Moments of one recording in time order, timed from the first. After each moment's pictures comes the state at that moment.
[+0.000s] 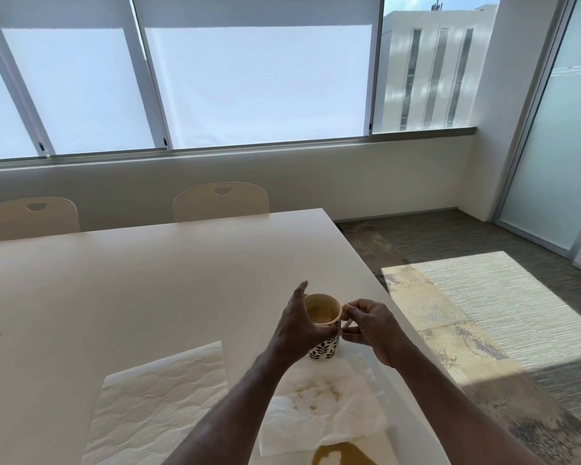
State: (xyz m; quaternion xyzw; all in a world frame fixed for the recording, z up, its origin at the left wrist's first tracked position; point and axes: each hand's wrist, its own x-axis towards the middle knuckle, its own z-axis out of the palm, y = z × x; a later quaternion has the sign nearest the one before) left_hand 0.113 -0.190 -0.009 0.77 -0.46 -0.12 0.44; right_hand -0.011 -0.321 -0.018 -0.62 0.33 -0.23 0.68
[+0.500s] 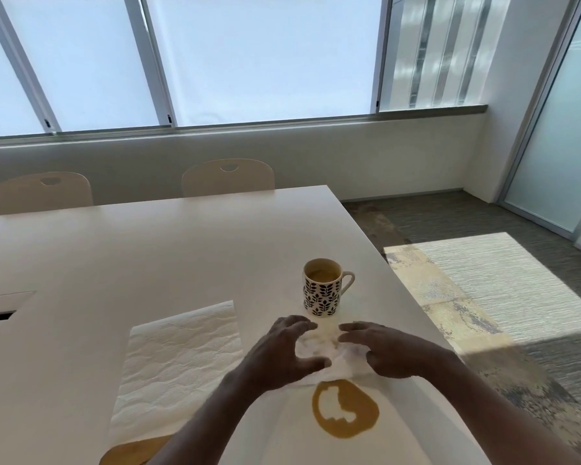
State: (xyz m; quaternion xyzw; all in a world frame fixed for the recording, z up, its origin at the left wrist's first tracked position) left_hand 0.076 -0.075 -0.034 0.77 -0.57 -0.11 0.27; right_hand -0.091 -0.260 -0.023 -0.96 0.16 0.10 0.21
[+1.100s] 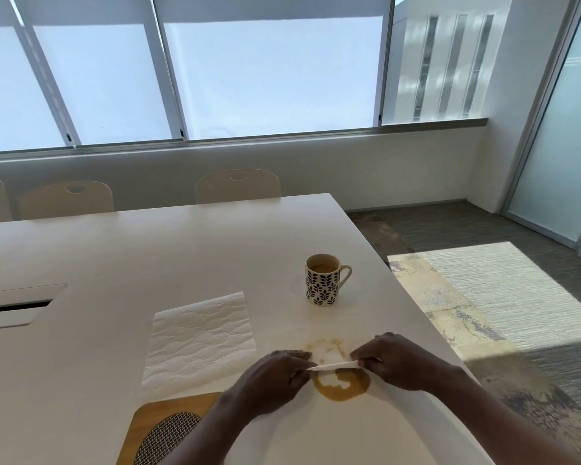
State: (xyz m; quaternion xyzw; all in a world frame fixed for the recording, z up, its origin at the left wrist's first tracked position) left_hand 0.033 -0.011 -0.043 0.74 -0.63 -0.10 0.22; right_hand -0.146 -0.219 -0.027 -0.98 0.10 -0.04 0.17
